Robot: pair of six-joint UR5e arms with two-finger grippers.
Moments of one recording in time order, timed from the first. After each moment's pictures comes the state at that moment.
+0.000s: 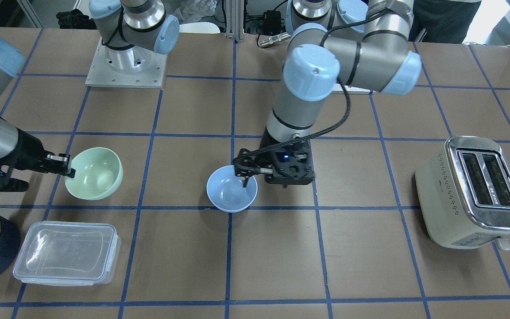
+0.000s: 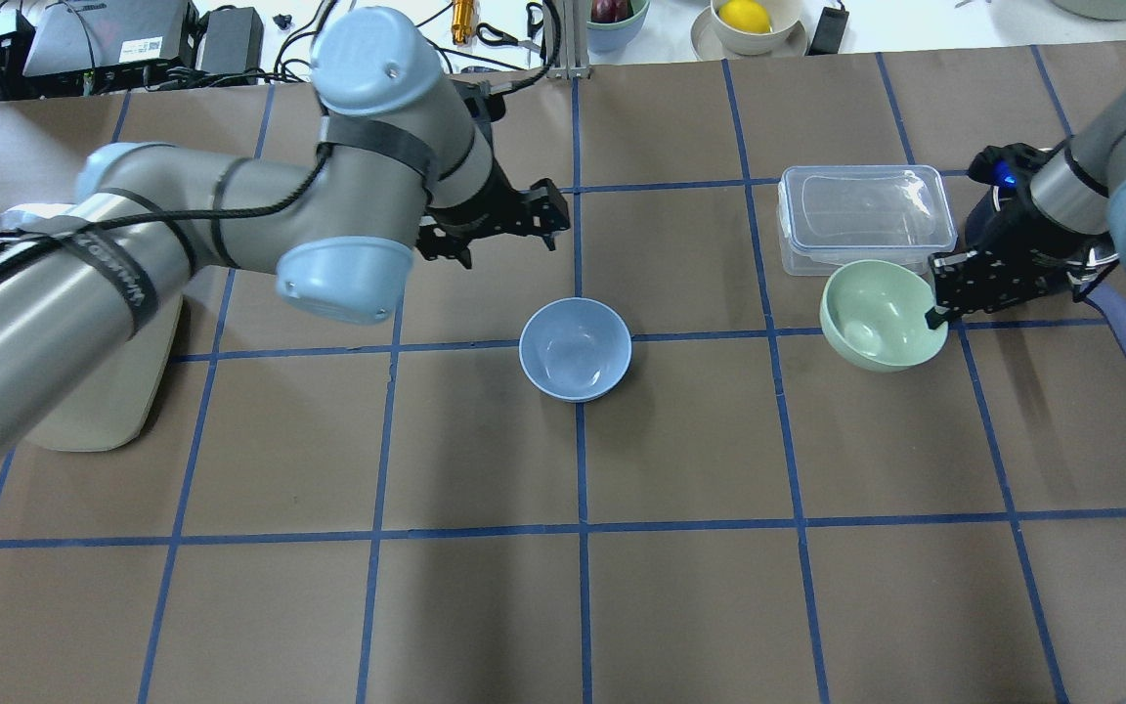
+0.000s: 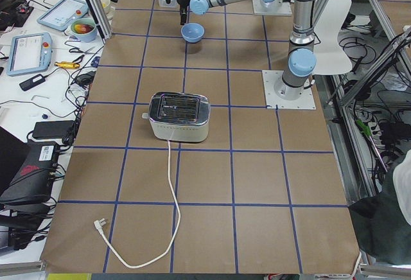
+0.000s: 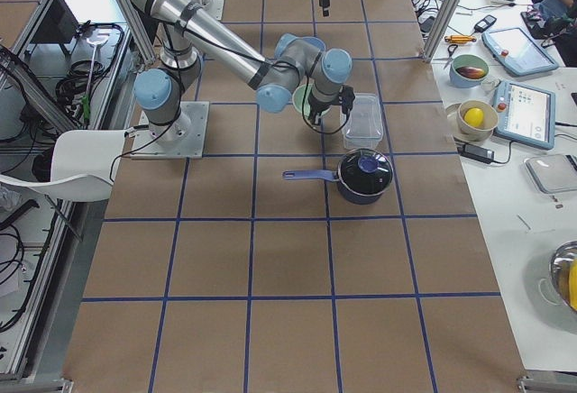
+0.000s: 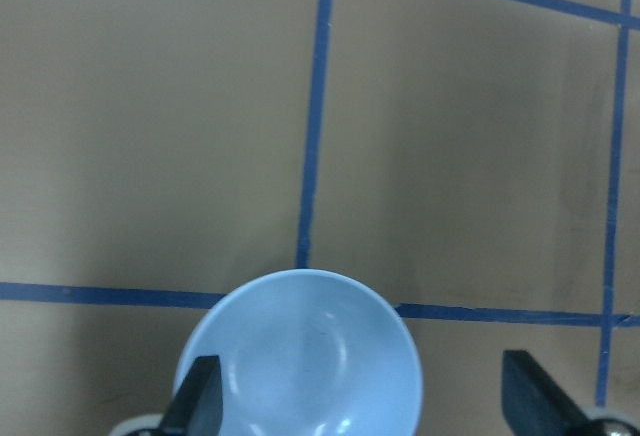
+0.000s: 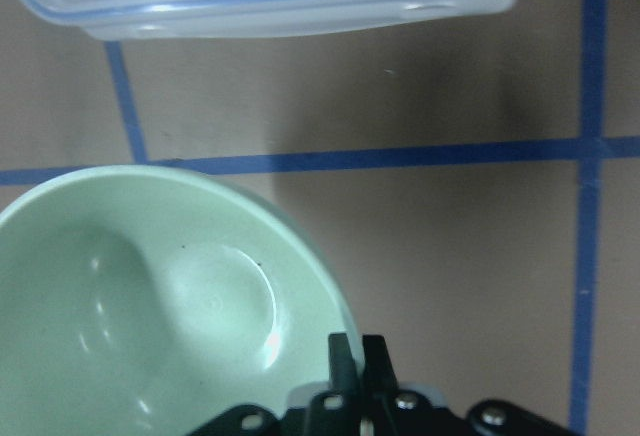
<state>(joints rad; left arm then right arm) -1.74 -1.81 -1.70 -1.05 1.46 -0.26 1.23 -1.36 1.84 -1.86 -1.38 -0.26</state>
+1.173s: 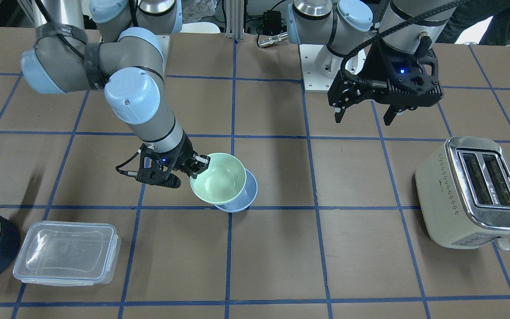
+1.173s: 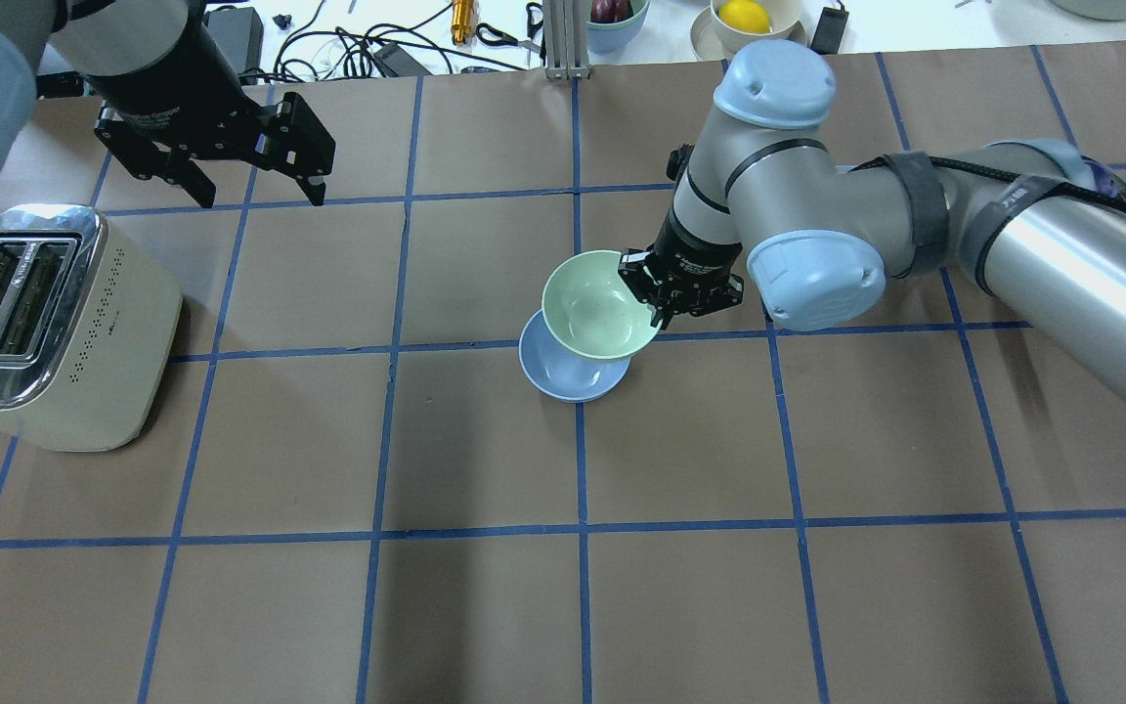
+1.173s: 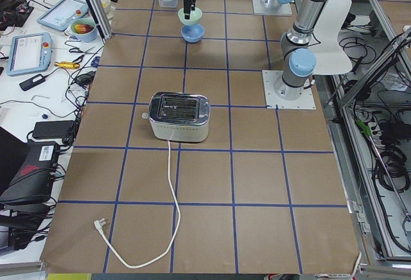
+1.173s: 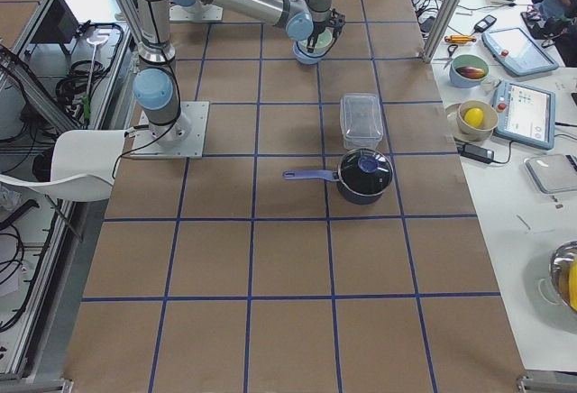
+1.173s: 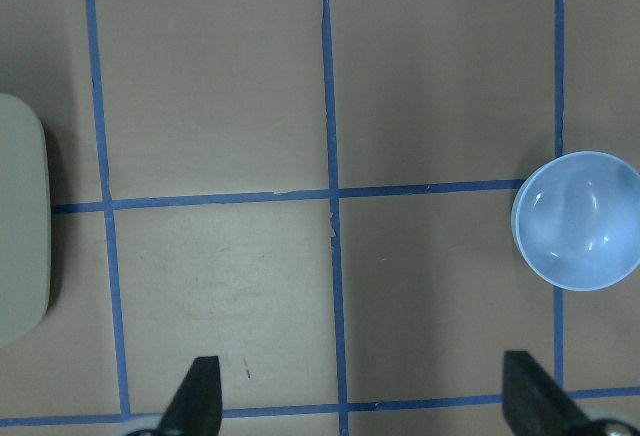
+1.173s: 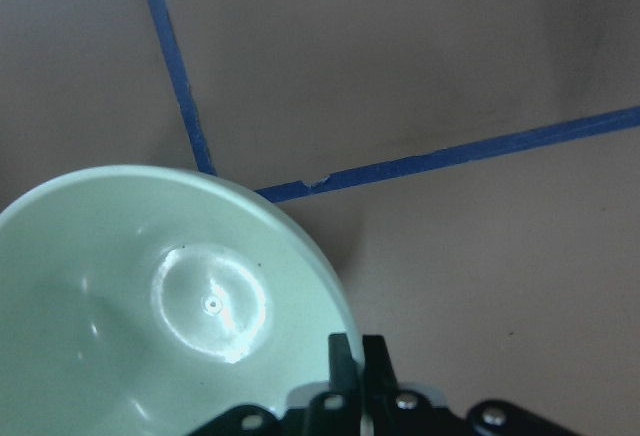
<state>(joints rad) -1.57 -1.59 -1.50 -1.55 1.57 0.04 1.76 -1.30 1.79 -2.05 -1.38 0.41</state>
